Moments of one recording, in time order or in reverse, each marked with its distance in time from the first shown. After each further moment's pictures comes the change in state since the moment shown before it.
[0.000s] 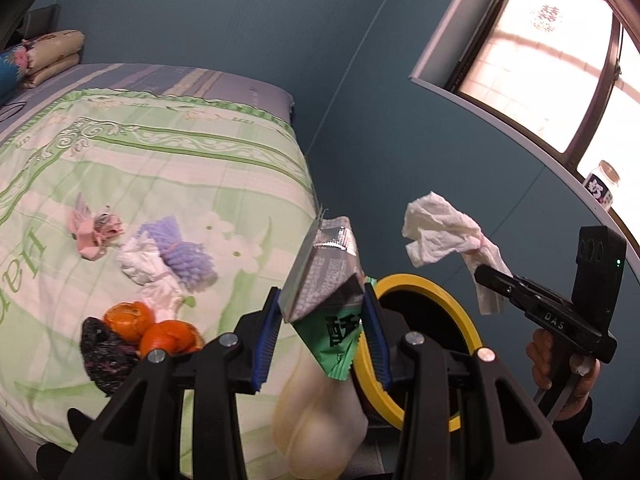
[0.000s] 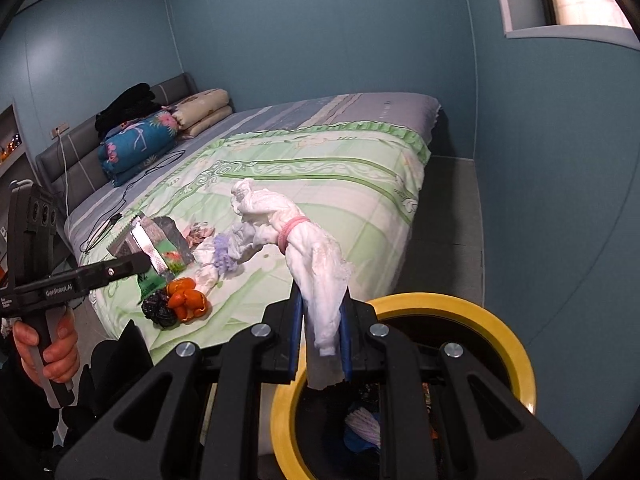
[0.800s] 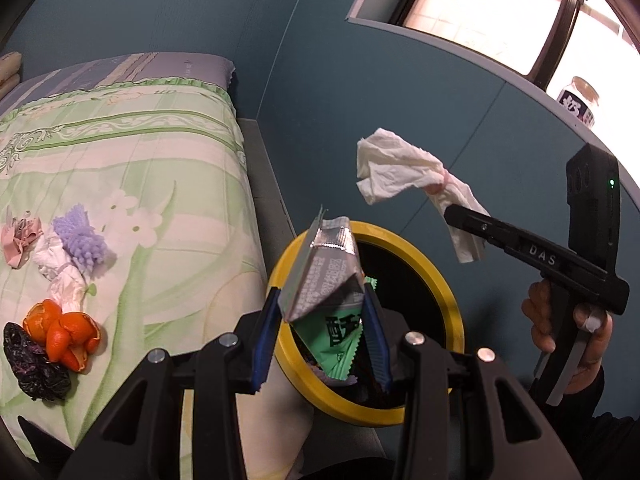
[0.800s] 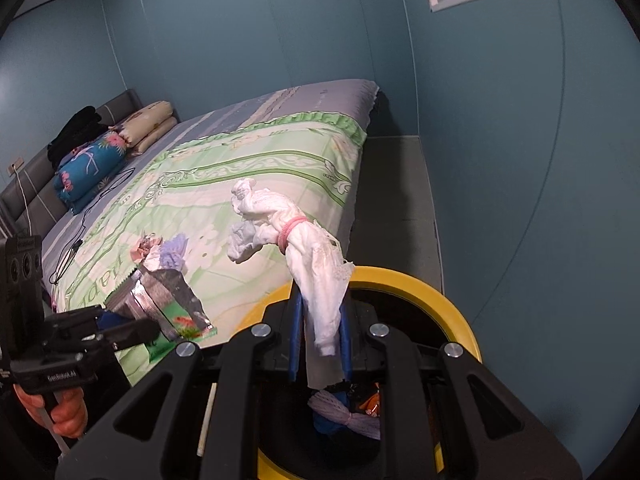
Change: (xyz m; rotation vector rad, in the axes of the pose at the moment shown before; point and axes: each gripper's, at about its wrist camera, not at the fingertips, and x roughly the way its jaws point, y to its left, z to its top) left arm 0.062 -0.085 -0.028 0.150 0.151 -0.091; right arm -0.022 -0.057 -0.017 0.150 0.025 -0.151
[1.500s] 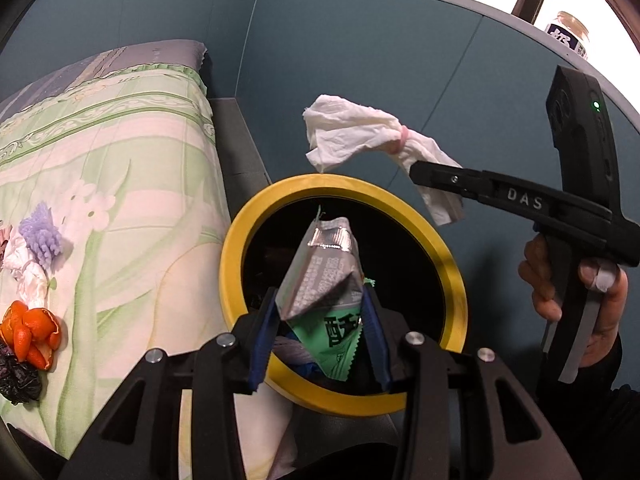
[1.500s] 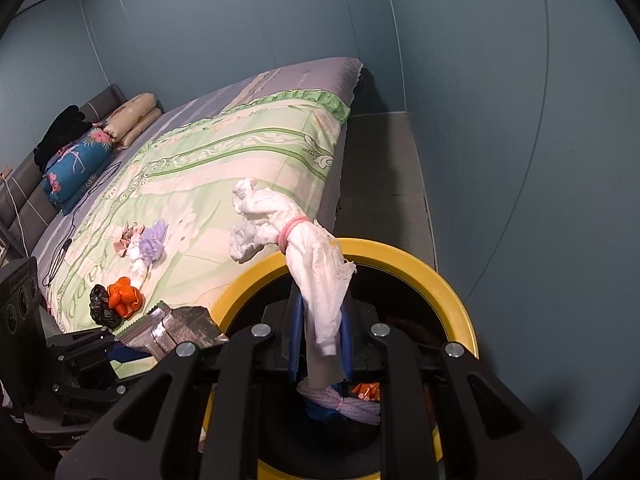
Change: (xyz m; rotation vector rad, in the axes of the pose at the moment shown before) left arm 0.038 -0.036 -0.023 0.101 0.101 -0.005; right arm 0.019 -0.024 -0.012 0.052 0.070 -0.029
